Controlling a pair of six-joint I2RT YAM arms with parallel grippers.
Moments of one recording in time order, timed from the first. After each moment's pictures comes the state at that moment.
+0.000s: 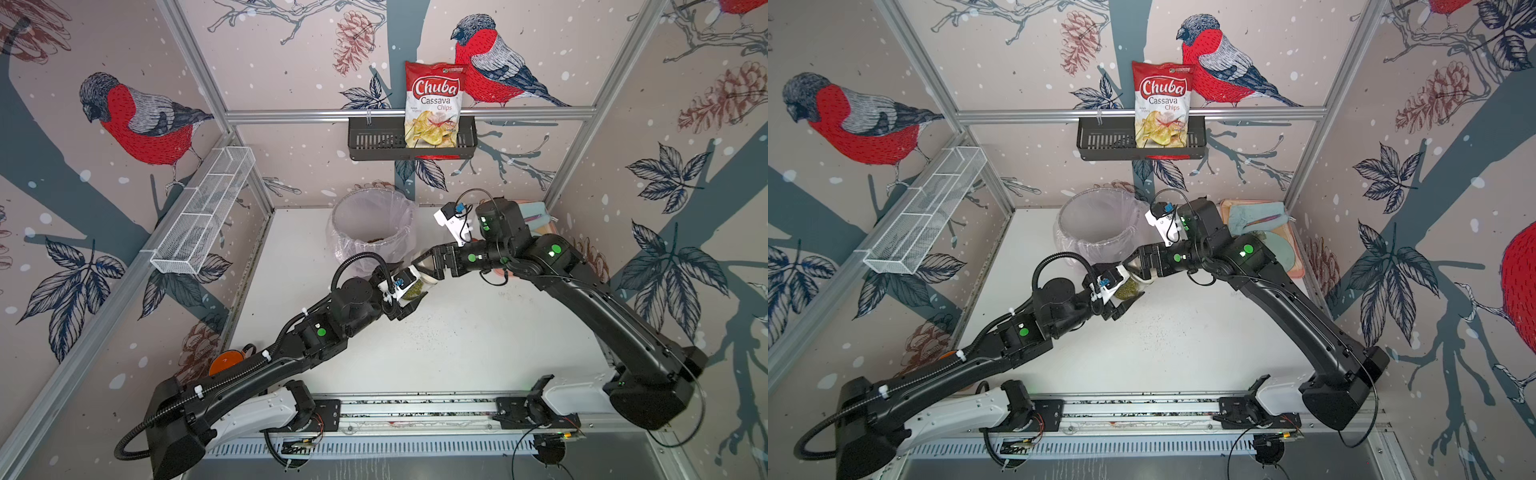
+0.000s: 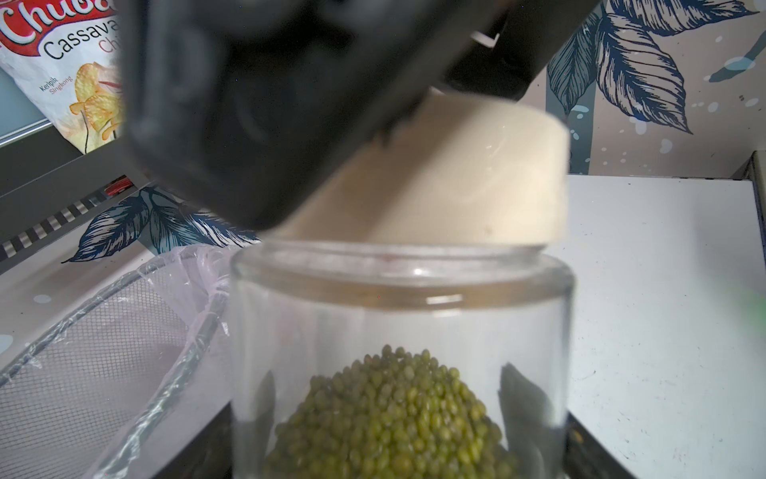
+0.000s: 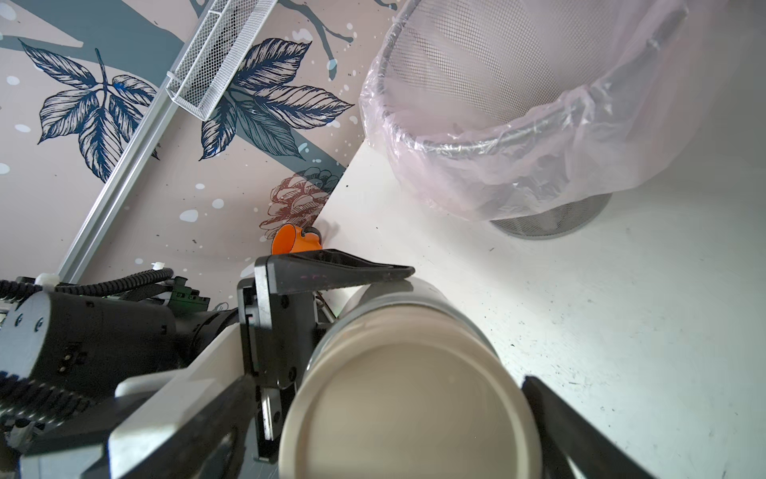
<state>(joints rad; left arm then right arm) -0.93 0.99 0.76 0.06 -0.08 0.34 0.76 1.35 1.60 -0.88 -0.45 0.39</state>
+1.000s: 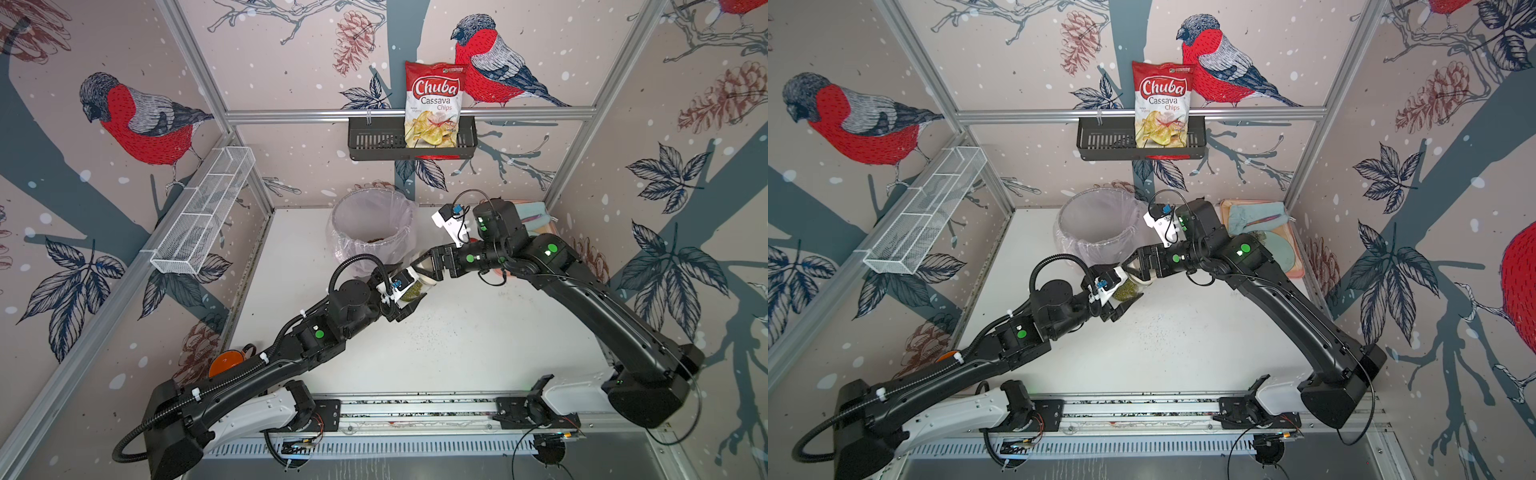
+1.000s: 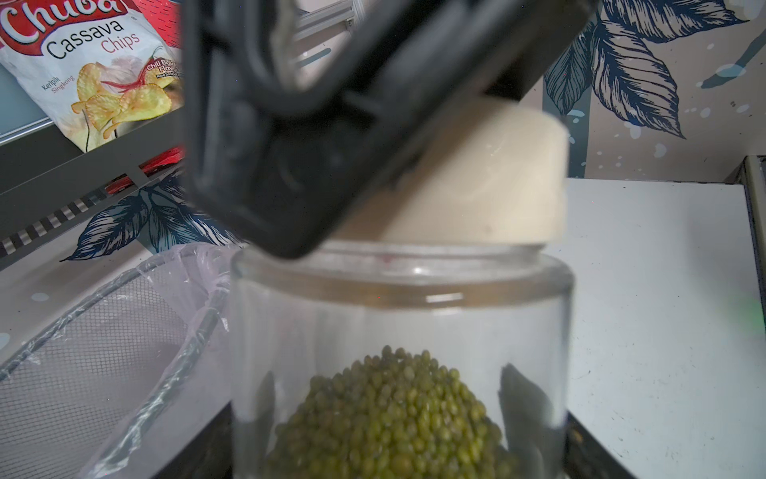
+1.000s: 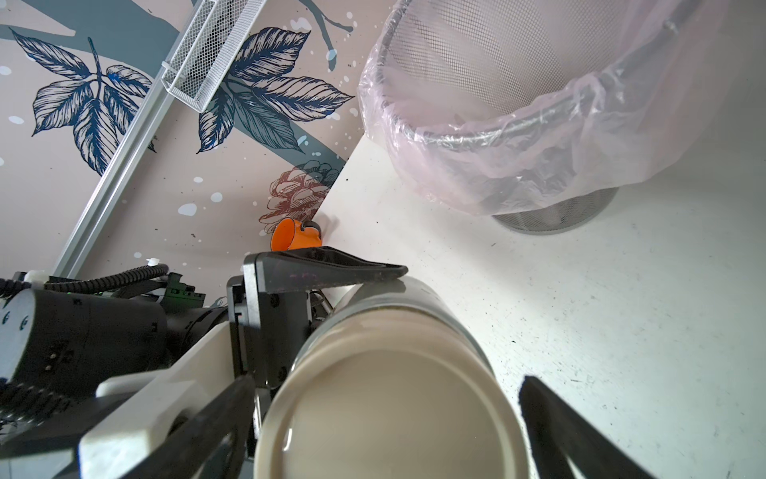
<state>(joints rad) -0.93 0.97 0.75 0.07 -0.08 0.33 0.76 1.37 1.59 -0.88 -0.47 0.38</state>
